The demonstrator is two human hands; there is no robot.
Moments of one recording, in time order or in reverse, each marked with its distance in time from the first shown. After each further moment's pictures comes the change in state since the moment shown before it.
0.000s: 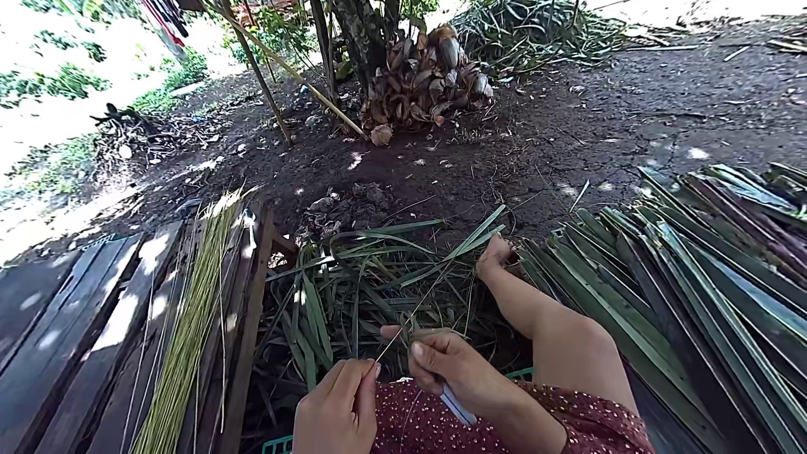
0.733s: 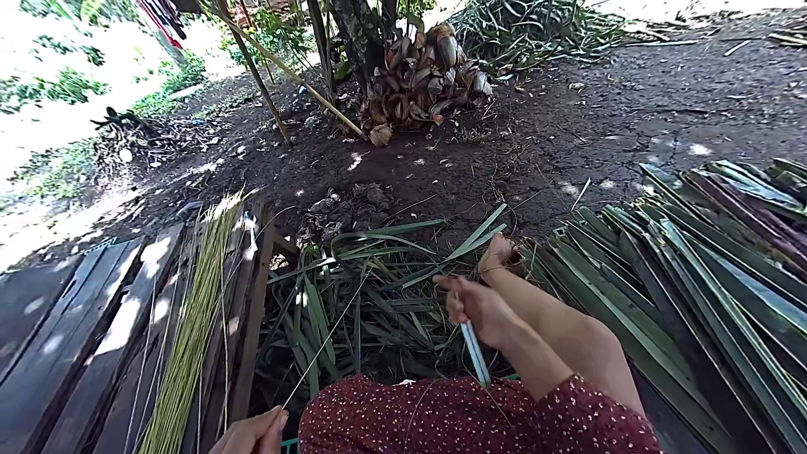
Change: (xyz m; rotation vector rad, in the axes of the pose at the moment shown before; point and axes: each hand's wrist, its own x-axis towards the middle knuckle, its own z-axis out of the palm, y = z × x) left_hand -0.037 -0.051 -0.067 0.159 0.019 -0.098; right_hand 0.027 -0.007 -0.096 0.079 0.428 0.139
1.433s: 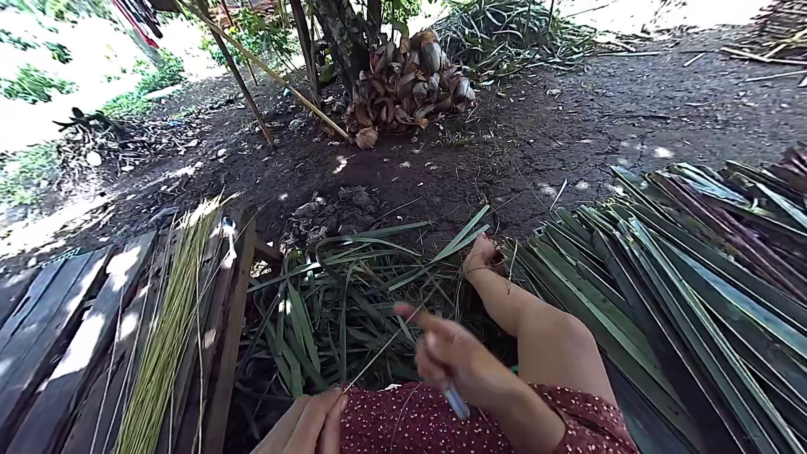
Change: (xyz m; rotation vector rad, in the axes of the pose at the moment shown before) left_hand 0.020 0.050 0.036 -0.080 -0.094 0.151; right_hand -0.062 0.012 0.050 -0.055 -0.345 -0.245
